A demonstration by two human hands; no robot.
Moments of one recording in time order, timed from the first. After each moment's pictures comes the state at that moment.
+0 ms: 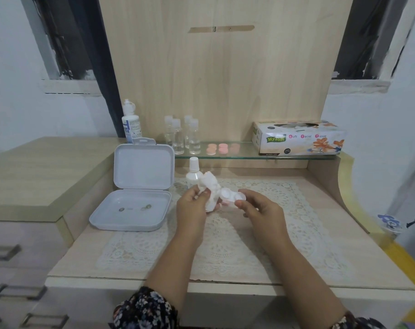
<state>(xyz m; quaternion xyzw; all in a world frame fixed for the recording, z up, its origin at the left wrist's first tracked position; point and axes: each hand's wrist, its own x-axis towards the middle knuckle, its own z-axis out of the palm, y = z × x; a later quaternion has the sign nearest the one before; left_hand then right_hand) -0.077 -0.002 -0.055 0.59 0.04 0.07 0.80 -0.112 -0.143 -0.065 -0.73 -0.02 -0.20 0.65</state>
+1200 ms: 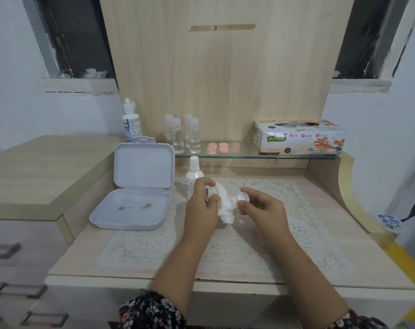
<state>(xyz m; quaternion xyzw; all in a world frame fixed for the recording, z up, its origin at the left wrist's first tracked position) -0.088 -0.006 -0.061 0.77 -0.09 0.20 0.60 -0.103 -0.149 -0.069 -0.69 0.02 -0.17 0.71</state>
